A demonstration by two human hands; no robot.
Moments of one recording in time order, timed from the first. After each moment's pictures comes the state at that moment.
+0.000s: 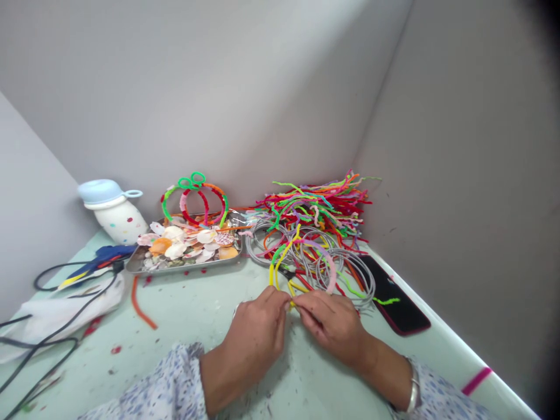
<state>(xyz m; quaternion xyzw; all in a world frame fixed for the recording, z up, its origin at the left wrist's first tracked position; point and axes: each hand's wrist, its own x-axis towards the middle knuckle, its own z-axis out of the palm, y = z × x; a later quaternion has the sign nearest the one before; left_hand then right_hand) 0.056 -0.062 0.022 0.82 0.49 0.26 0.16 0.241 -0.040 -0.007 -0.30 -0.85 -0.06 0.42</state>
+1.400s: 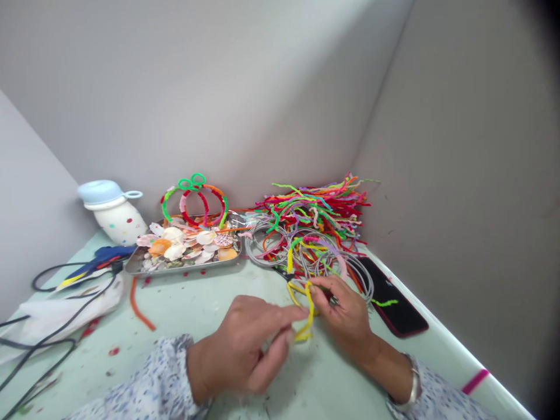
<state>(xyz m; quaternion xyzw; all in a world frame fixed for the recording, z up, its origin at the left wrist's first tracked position) 0.036 -0.063 0.046 0.88 0.23 0.41 0.13 0.247 -0.030 -0.005 -0.43 -0.75 0.03 0.51</state>
